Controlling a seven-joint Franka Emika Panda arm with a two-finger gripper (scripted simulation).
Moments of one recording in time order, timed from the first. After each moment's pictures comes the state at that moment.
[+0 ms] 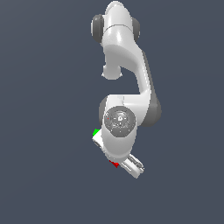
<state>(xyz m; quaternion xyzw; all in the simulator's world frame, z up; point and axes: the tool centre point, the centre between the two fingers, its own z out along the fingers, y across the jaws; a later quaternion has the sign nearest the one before) 0.163 0.017 0.118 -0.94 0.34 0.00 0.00</state>
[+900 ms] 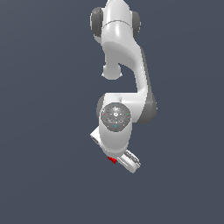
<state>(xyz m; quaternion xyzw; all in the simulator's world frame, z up) 0.147 0.008 0.113 -0.94 0.34 0.00 0.00</state>
